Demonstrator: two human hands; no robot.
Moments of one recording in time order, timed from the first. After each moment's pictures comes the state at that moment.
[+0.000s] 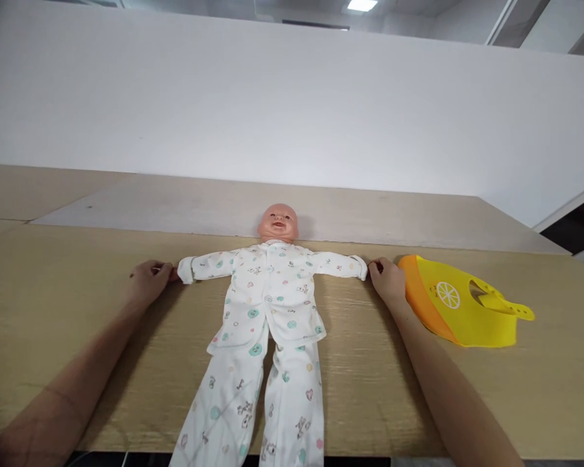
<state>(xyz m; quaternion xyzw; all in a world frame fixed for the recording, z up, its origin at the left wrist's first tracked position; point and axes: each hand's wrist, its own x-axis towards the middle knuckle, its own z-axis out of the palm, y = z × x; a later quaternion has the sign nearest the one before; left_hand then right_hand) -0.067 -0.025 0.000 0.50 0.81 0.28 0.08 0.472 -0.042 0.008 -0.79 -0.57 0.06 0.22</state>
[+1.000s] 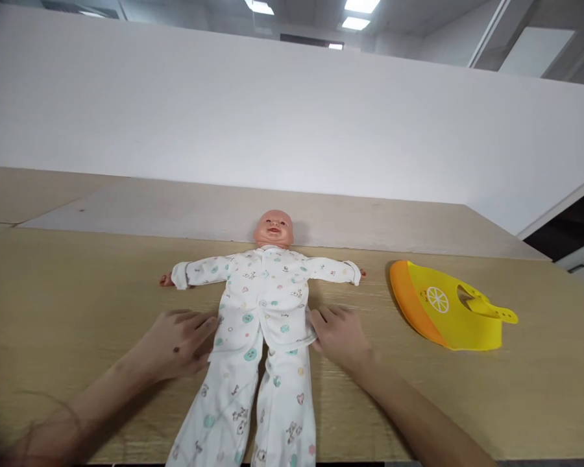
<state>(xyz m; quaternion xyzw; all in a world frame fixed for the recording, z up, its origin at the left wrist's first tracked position) 0.042 -0.131 0.045 0.92 0.37 0.09 -0.09 0.370 -0.134 0.021 -0.41 -0.86 -0.22 0.23</state>
